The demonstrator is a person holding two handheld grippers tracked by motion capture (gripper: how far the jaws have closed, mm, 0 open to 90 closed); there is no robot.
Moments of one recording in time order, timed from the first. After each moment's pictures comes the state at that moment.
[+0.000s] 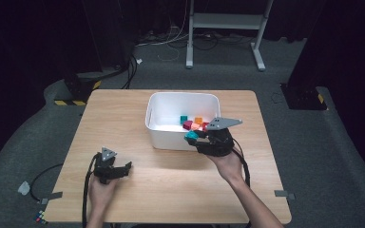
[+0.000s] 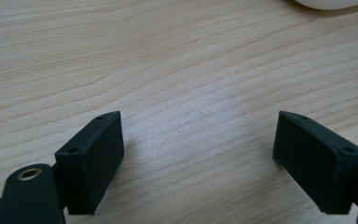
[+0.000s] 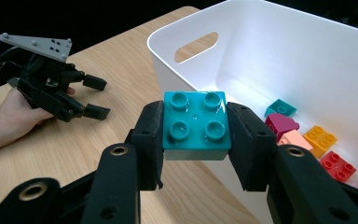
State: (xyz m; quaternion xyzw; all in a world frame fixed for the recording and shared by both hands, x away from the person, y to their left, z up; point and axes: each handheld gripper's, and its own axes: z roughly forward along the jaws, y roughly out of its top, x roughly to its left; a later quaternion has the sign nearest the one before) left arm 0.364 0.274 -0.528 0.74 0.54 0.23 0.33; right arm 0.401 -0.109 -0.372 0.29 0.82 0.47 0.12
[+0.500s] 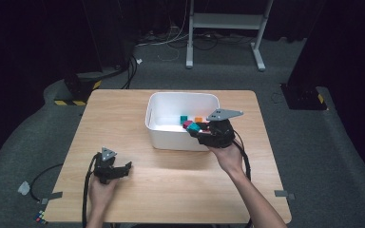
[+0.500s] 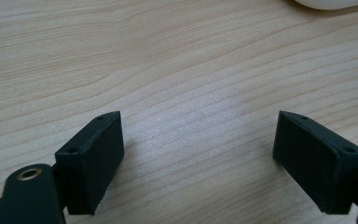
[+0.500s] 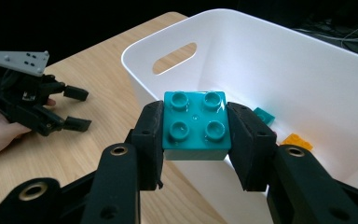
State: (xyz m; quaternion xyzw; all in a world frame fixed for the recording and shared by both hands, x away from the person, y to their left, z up) left arm 0.364 0.274 -0.528 0.74 0.54 0.23 0.33; right arm 0.421 -0.111 -0.363 0.31 0.82 0.47 0.14
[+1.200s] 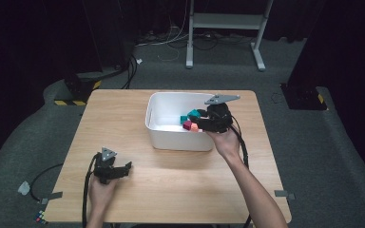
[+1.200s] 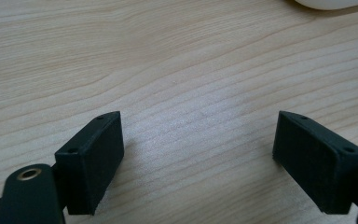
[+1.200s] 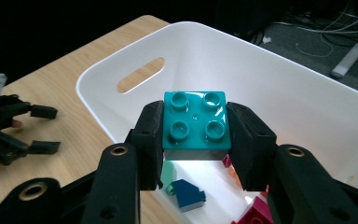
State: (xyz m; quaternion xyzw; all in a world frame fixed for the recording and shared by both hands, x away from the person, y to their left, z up) left arm 0.364 0.274 -0.528 0.74 0.54 0.23 0.33; right arm 0.461 -0.104 -0.351 0.34 0.81 0.45 0.15
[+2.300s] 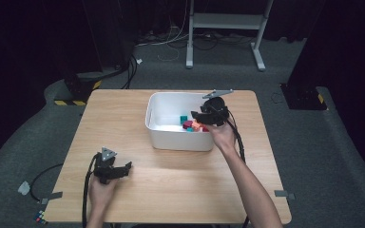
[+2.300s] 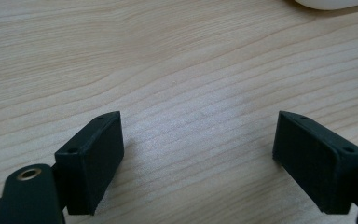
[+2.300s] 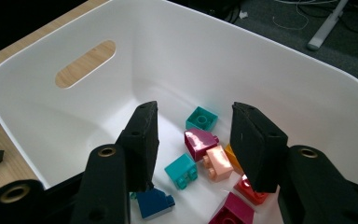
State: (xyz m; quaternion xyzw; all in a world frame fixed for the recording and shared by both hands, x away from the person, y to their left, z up) left arm 0.364 0.274 -0.528 0.74 0.54 0.23 0.33; right arm 0.499 -0.101 -0.372 0.39 0.81 0.40 0.16
